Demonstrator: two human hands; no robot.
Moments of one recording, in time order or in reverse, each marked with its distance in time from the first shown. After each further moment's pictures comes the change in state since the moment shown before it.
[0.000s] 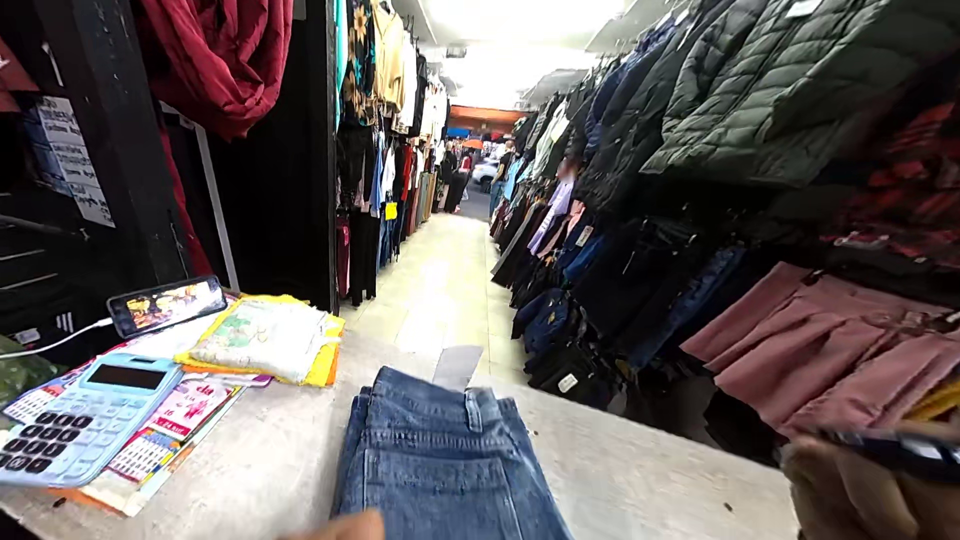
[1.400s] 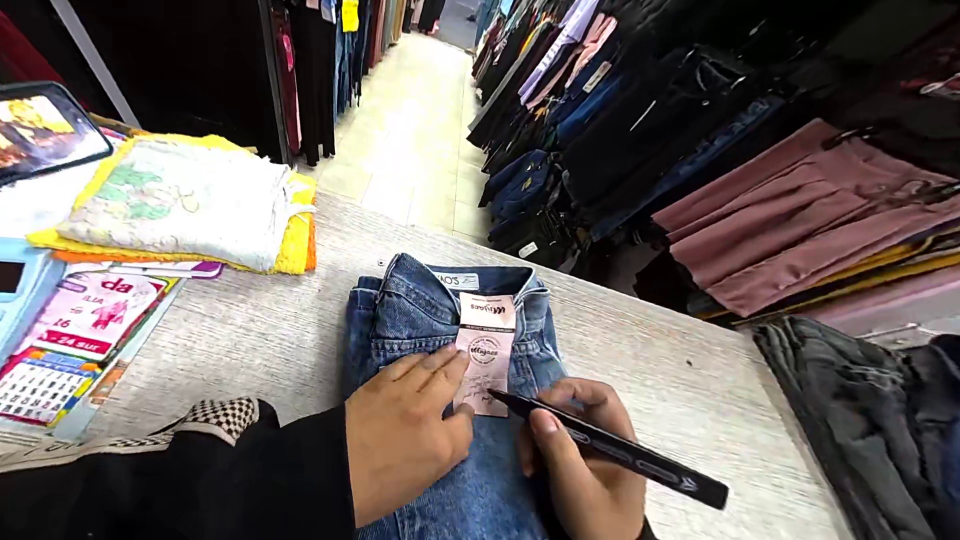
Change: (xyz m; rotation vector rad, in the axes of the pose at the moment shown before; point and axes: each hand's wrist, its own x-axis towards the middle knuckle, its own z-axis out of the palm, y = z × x) left_hand 0.029 -0.060 0.072 -0.093 -0.330 0.486; right_hand -0.158 0.085 0.033 -0.493 -0.169 0.465
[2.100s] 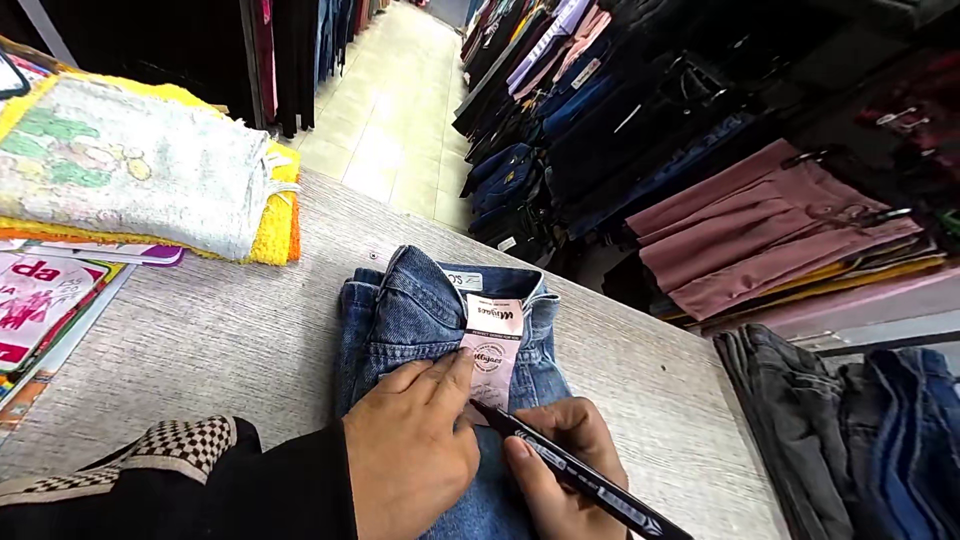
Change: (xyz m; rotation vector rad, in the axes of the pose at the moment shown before) left_hand 0.006 0.001 0.001 0.000 -0.021 -0.041; right_hand 0.000 -0.011 0.007 -0.382 -0.028 -0.053
